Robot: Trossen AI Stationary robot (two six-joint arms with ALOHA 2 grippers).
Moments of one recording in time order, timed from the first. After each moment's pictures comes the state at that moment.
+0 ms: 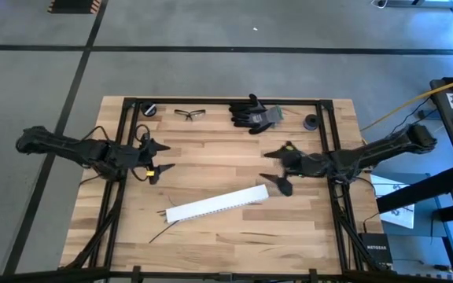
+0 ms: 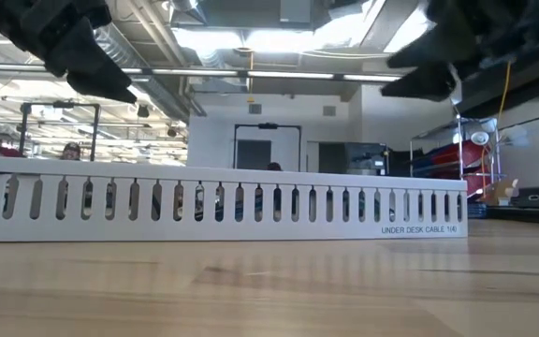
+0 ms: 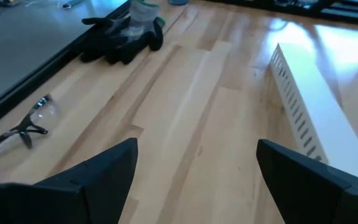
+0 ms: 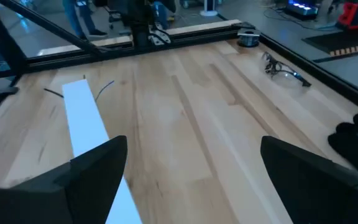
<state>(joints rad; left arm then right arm) -0.20 0.58 0.45 -0.42 -0.50 -0.28 0.25 0.96 0.43 0.17 0.39 0.26</state>
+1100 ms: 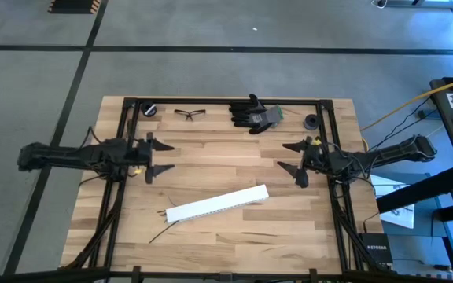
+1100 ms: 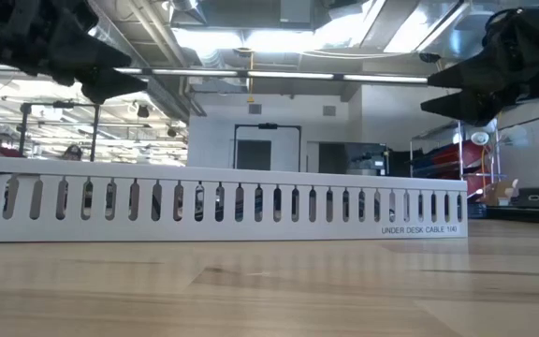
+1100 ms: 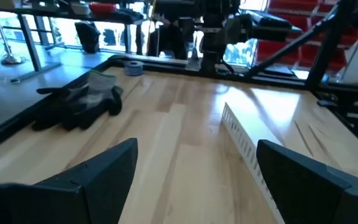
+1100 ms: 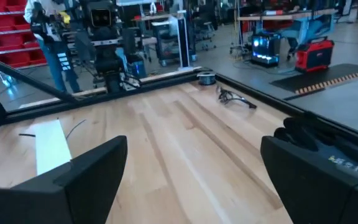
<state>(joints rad) 0.00 0.35 0.19 -0.01 -0.14 -0.08 0.21 0.40 0.06 0.25 0.50 0.20</state>
